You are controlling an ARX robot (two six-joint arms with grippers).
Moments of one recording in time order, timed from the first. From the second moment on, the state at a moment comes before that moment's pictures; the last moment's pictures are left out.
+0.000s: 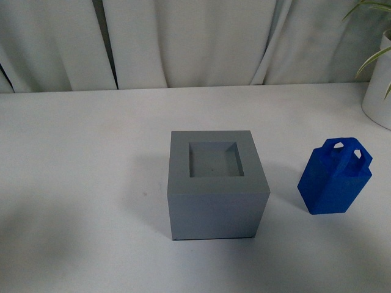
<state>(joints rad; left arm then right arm) 0.00 0.00 0.02 0.00 0.00 0.00 0.00 0.01 0.01 -0.01 0.01 -0.01</state>
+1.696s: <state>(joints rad) 0.00 0.00 0.02 0.00 0.00 0.00 0.09 1.75 1.42 -1.03 -0.27 -1.17</state>
